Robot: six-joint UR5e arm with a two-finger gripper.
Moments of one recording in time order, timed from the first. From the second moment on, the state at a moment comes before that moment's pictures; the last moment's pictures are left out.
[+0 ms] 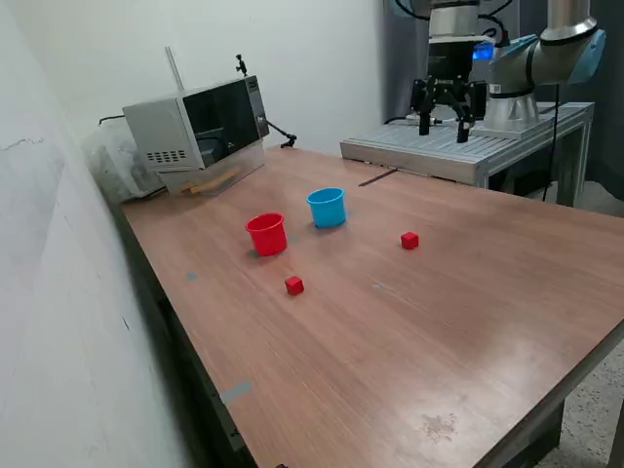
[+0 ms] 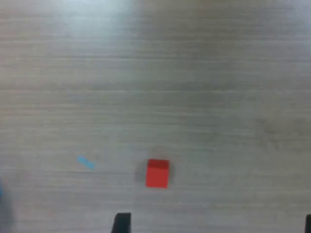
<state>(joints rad) 0.18 -1.33 1.85 -2.22 -1.65 3.35</state>
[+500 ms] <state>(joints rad) 0.13 -1.09 1.74 -2.29 -1.64 3.34</state>
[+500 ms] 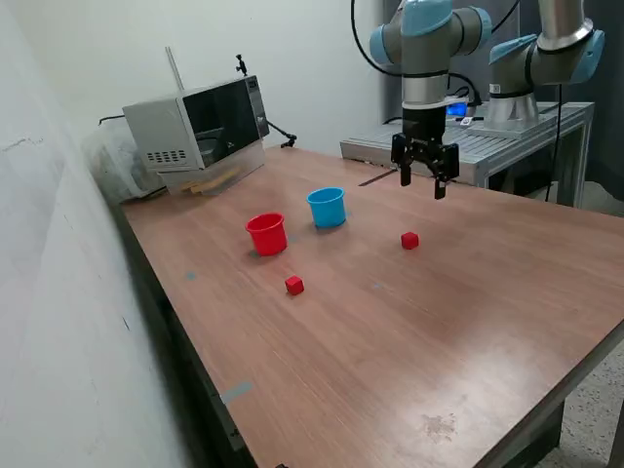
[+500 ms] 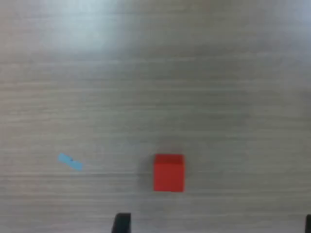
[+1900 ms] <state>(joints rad) 0.08 -0.94 1.73 -2.36 -1.64 3.34</state>
